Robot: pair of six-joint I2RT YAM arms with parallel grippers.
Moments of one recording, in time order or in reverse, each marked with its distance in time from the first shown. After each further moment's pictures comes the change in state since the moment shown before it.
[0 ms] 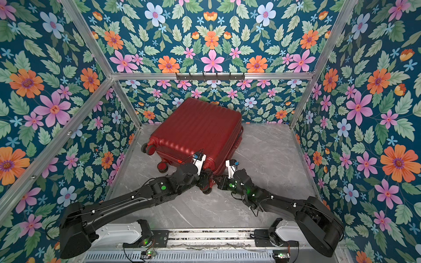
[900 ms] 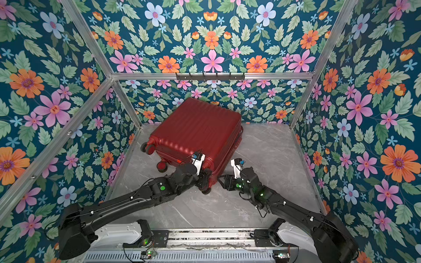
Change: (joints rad) left arm 0.008 -0.008 -0.012 0.015 -0.012 0.003; right arm -0.053 -0.199 0.029 -0.259 -0.076 -0.177
